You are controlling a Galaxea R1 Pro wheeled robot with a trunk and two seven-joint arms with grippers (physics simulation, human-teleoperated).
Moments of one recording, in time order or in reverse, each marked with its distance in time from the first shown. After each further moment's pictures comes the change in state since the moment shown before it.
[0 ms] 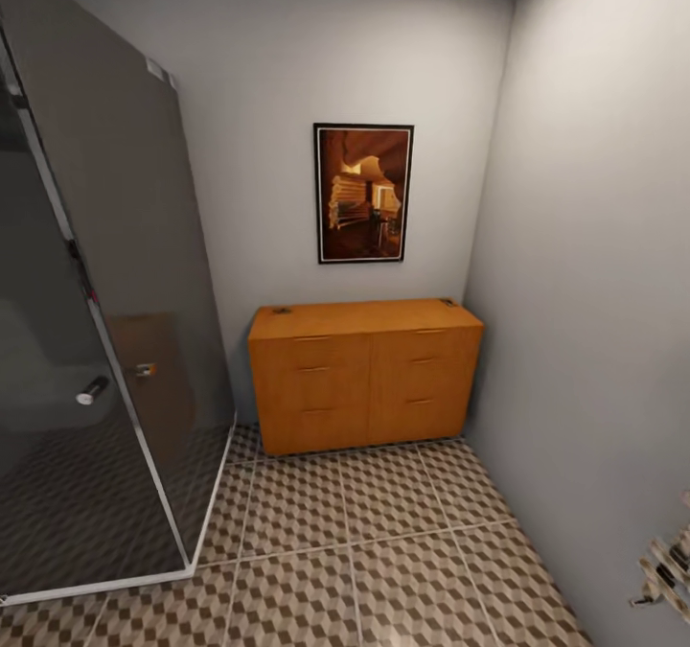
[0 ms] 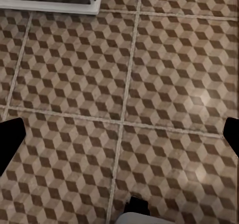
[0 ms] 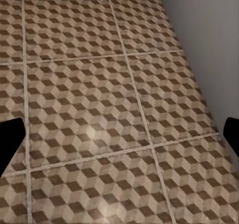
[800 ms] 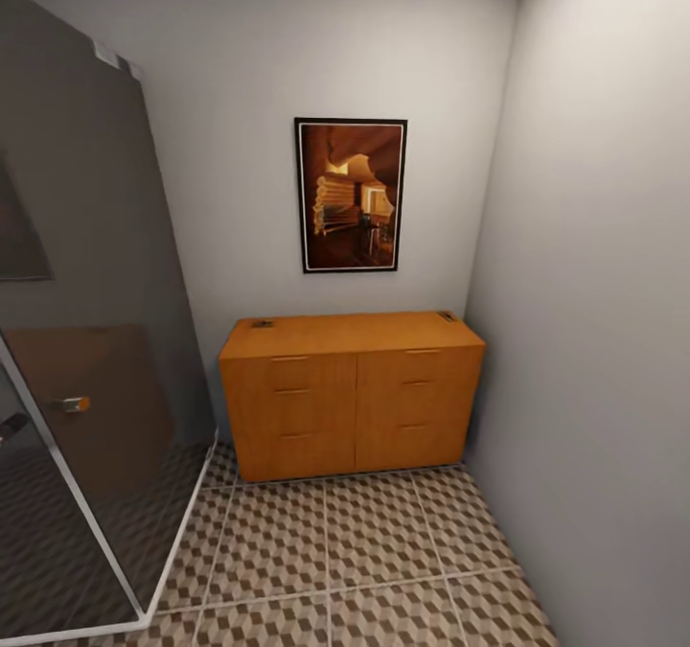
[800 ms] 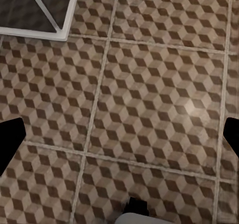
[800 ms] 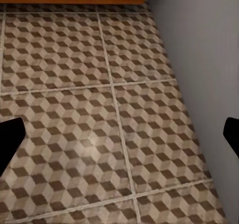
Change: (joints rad) left arm 0.000 -0.002 0.000 0.000 0.000 0.000 0.000; right arm 0.000 0.000 0.000 0.000 0.001 -0.002 0.000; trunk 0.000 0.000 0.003
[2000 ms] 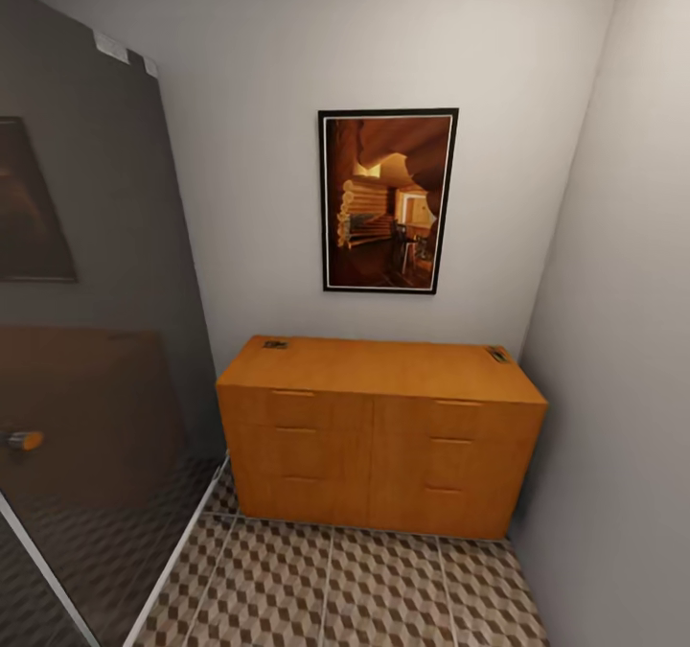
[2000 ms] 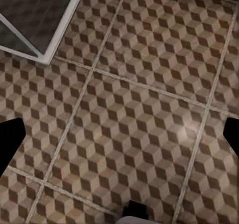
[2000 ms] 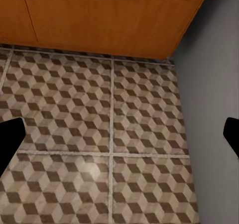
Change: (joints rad) left arm 0.000 0.000 0.000 0.000 0.000 -0.001 0.000; right arm 0.000 0.001 0.001 0.000 0.001 0.000 0.001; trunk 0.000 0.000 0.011
